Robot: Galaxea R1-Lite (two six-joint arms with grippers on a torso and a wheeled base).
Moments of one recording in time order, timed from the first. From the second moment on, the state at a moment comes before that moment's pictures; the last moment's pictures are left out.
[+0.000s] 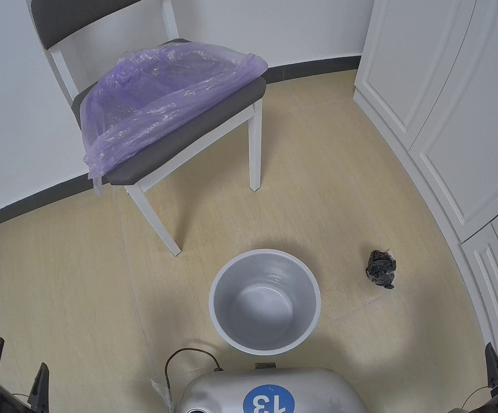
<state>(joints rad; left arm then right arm) 0.00 0.02 -0.02 -0.01 -0.06 0.07 0.00 0.02 -0.02 0.00 0.01 -0.08</state>
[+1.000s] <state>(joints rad) 0.00 0.02 -0.02 0.00 0.00 -0.02 0.00 0.02 -0.02 0.00 0.00 -0.05</state>
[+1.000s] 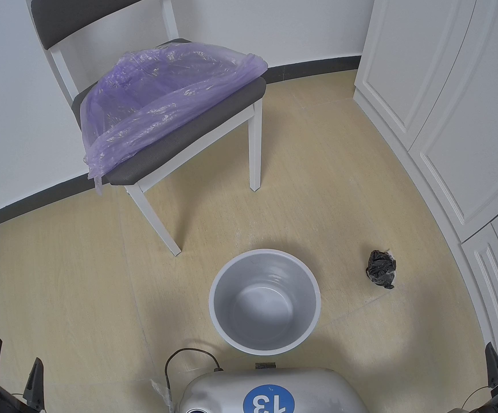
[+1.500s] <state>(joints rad) 0.00 0.02 -0.02 0.00 0.00 0.01 0.00 0.02 -0.02 0.00 -0.03 -0.02</state>
